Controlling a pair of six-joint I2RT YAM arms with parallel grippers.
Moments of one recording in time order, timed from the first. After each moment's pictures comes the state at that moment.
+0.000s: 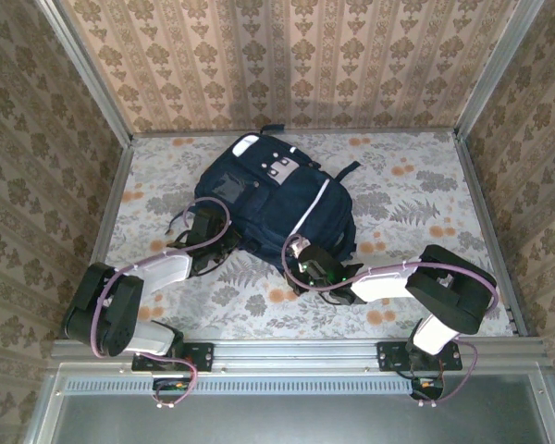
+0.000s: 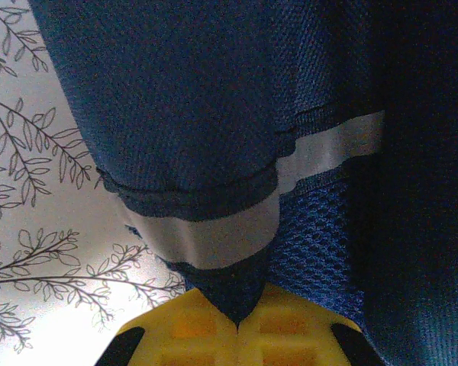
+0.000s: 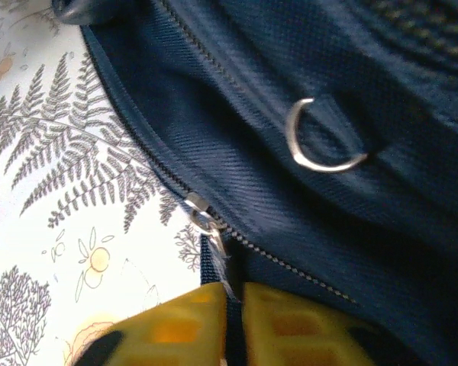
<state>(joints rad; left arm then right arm) -0.46 1.39 0.55 0.03 0.09 -1.14 0.90 1.61 0.58 0.27 0.05 0.48</state>
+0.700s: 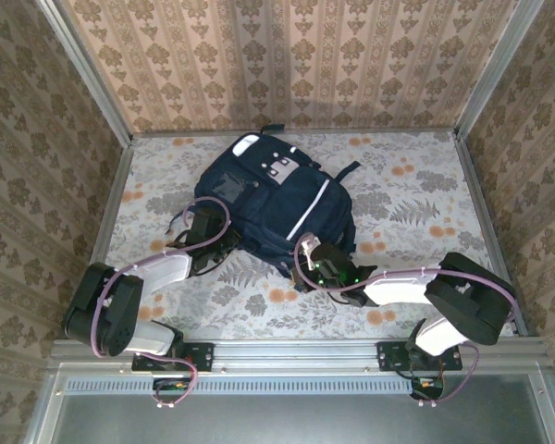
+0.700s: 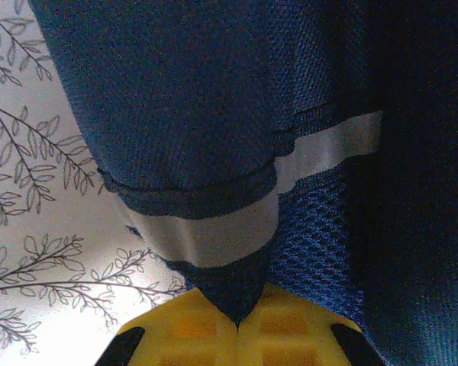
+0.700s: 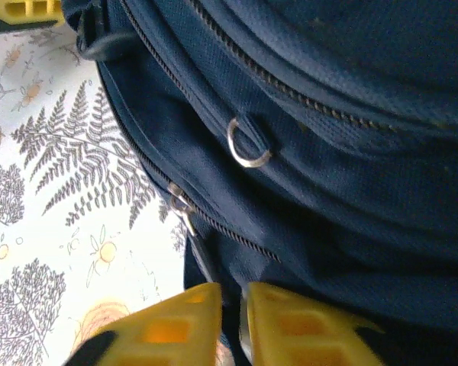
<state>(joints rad) -0.45 1.39 0.55 0.03 0.09 -1.12 0.87 1.48 0.50 0.28 0.02 0.43</state>
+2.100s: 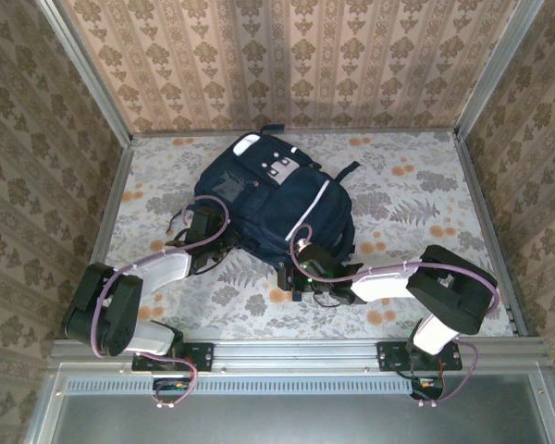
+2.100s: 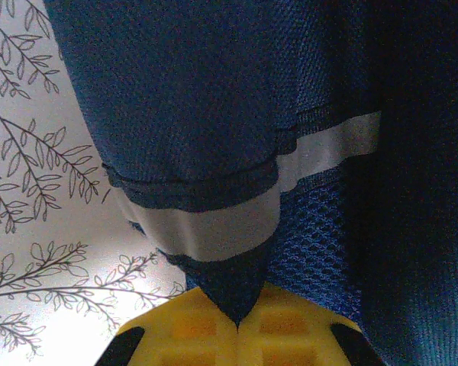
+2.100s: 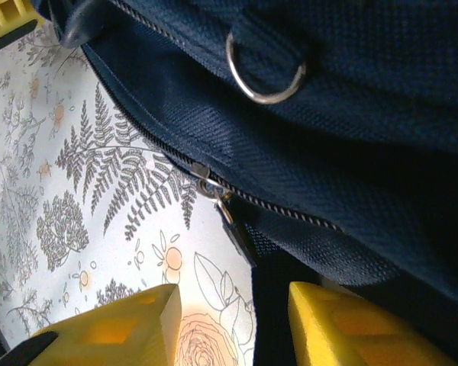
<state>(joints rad) -0.44 1.39 0.56 0.01 0.09 -1.12 0.92 1.61 0.59 0.28 -0.06 0.84</state>
